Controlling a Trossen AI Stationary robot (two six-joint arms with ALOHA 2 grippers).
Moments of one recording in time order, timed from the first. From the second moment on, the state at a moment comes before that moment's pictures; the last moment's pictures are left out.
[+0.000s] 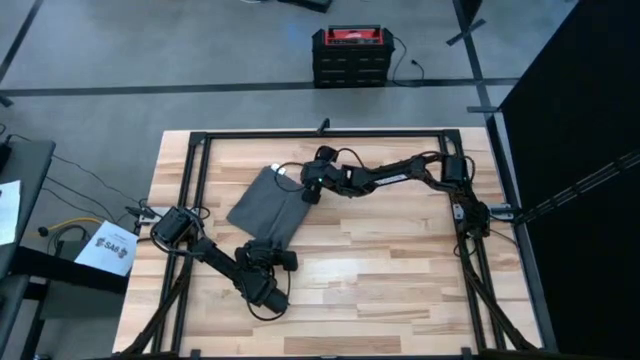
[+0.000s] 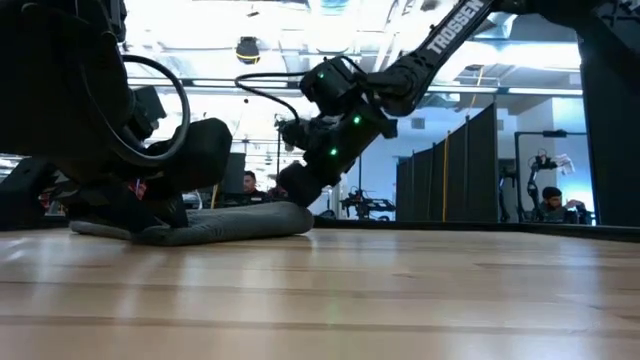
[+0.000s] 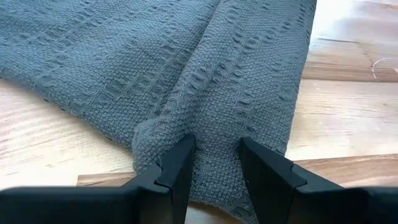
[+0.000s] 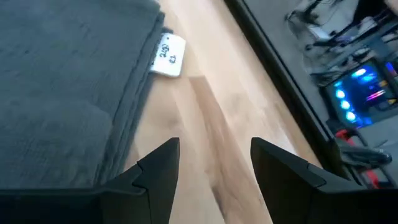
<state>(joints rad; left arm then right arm) -0.61 2.07 1.12 -0.98 -0.84 -2.31 -0.23 2.12 1.33 0.12 0.44 -0.22</state>
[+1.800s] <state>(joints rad) -0.82 1.90 1.29 -1.18 -0.70 -1.74 -0.21 2.28 1.34 0.37 0.12 -0.15</state>
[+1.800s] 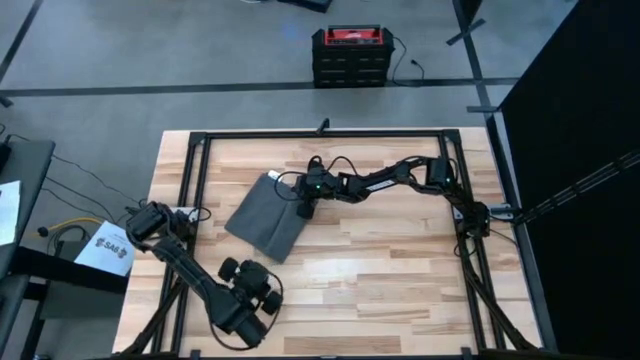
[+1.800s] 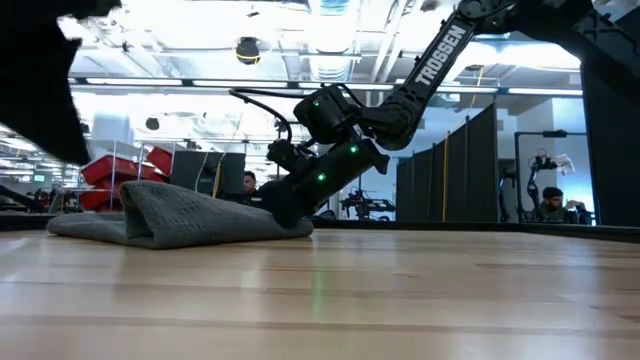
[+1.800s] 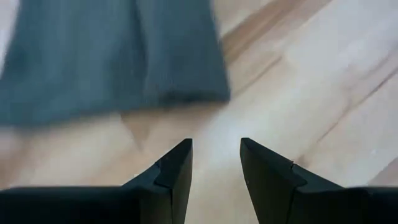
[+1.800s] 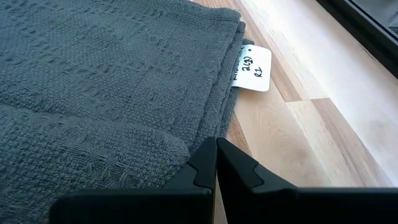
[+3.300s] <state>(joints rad) -0.71 1.90 0.81 -0.61 -1.04 -1.76 -0.22 2.27 1.34 0.33 0.12 -0.15</state>
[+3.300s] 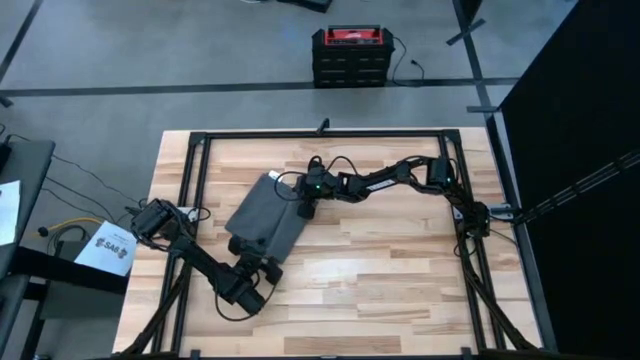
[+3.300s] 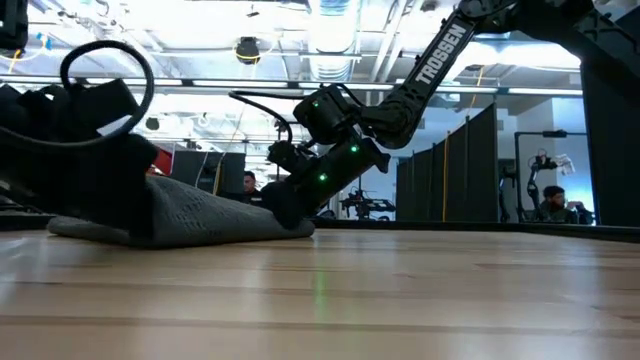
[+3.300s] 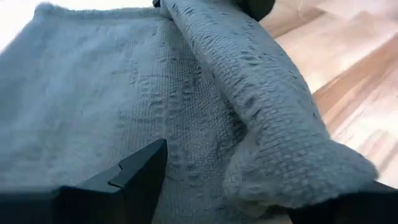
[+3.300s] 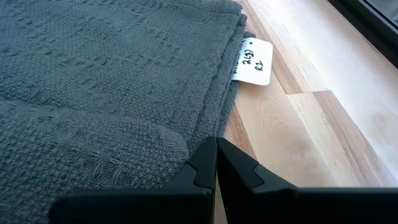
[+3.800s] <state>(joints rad) -0.73 1.90 0.81 -0.63 -1.05 -2.29 -0.22 2.27 1.34 0.33 0.12 -0.15</state>
